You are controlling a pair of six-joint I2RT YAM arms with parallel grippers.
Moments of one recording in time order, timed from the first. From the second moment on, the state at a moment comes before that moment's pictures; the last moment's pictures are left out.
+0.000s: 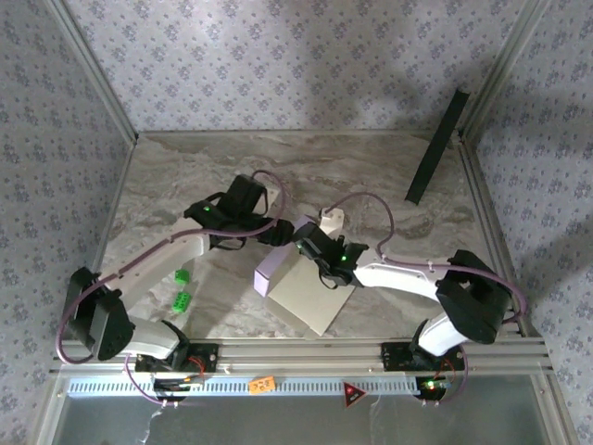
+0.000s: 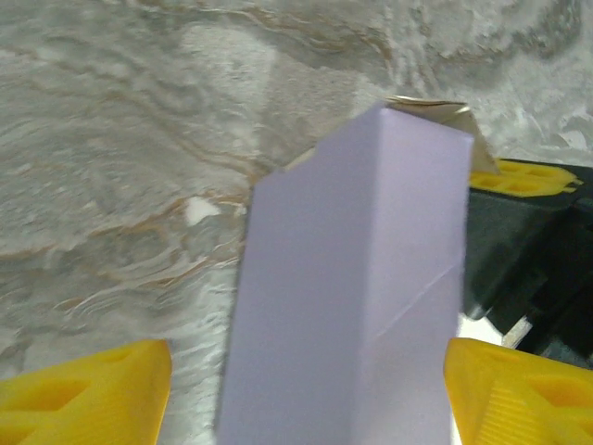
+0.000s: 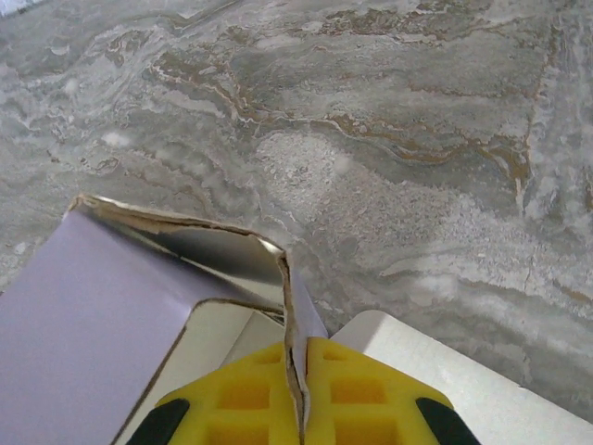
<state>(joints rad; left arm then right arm) -0.67 1.36 1.11 -0.65 0.16 -0.35 0.97 1.52 0.87 -0.16 0.60 0.91</state>
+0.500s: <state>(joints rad) -0.59 1.33 0.95 -0.53 0.39 -0.41 0.86 1.62 0.97 -0.07 0.38 0.70</state>
